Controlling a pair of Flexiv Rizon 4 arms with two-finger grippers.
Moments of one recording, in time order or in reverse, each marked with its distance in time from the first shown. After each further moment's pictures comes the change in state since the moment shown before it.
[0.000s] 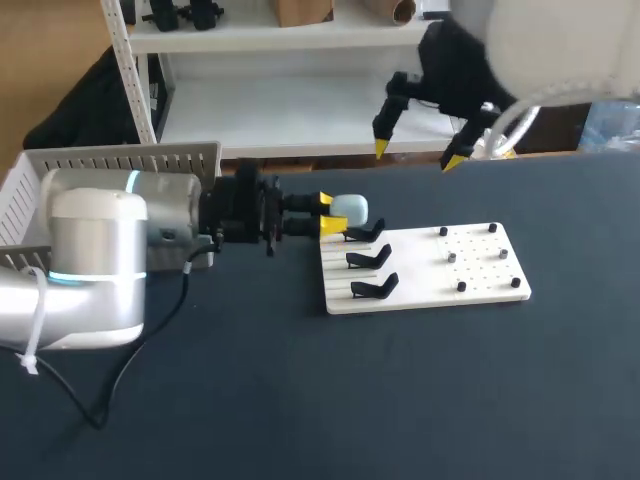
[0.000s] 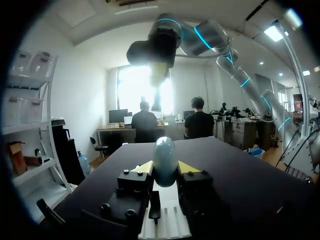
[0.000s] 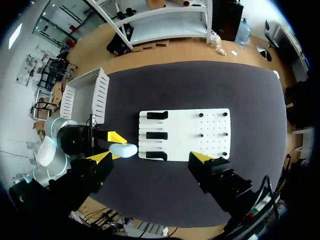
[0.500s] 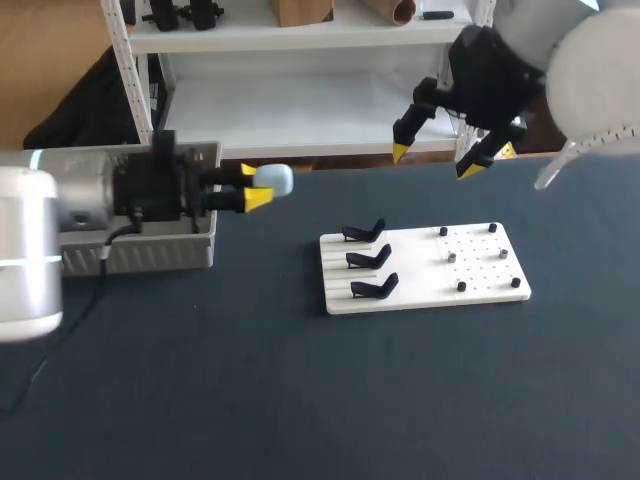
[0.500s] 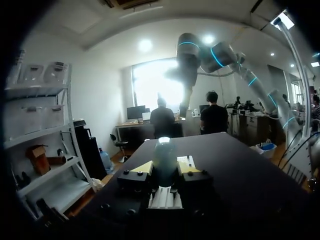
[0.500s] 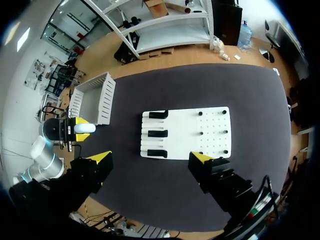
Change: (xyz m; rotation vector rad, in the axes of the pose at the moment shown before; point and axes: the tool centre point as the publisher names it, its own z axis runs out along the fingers) left arm -0.028 0.016 -0.106 -0.167 0.062 0.016; right arm 0.018 -0.009 -0.011 -0.056 -0.086 -0.004
